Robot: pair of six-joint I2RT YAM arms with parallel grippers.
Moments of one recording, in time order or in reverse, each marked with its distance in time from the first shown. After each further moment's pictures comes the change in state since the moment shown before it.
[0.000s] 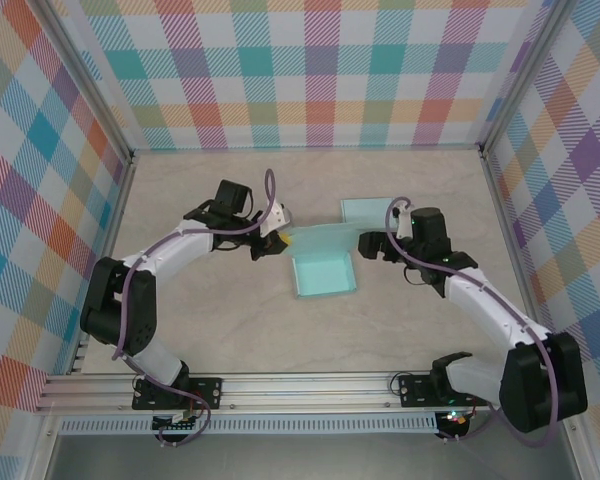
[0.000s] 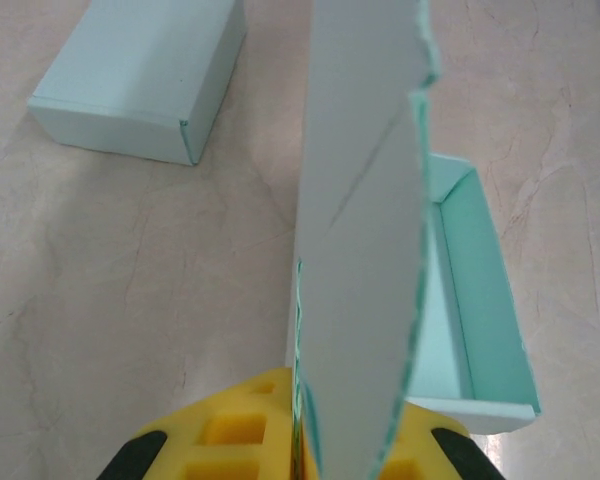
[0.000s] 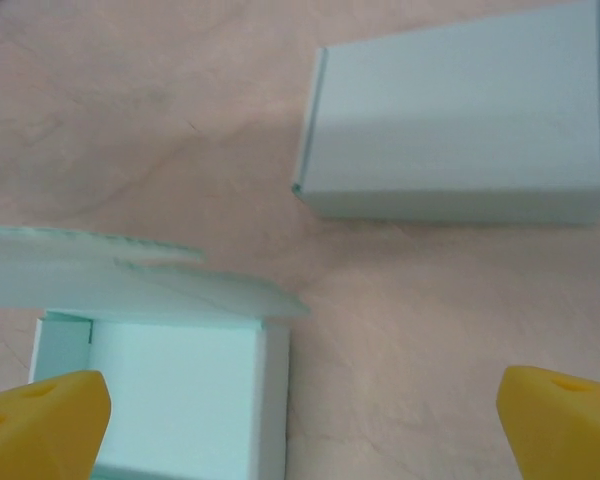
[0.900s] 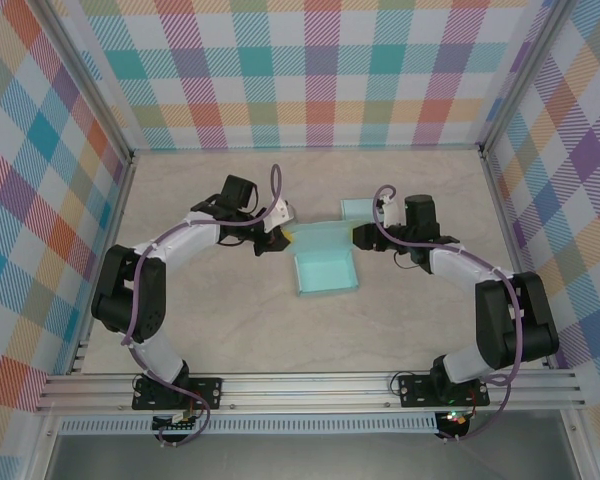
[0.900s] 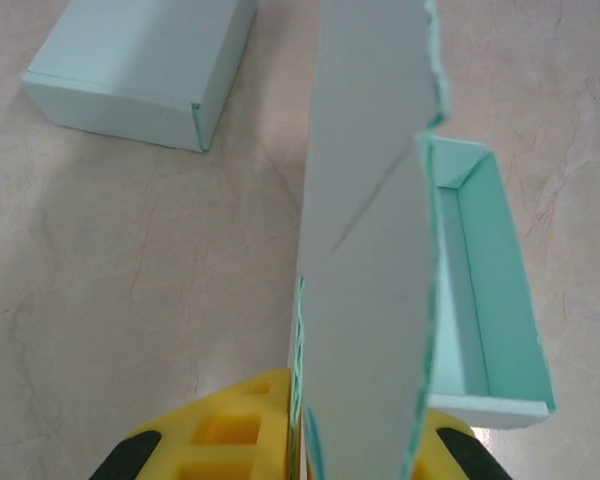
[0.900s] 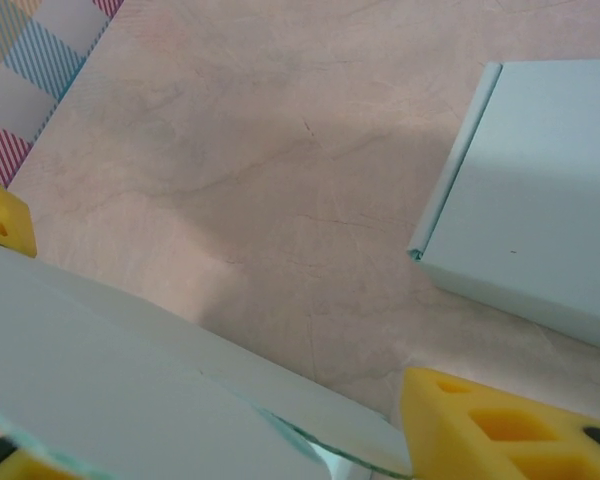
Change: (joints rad) left arm 0.002 0.093 0.074 -0.016 -0.011 -0.011; right arm -0.063 0.303 0.068 0.222 -0.351 -0.111
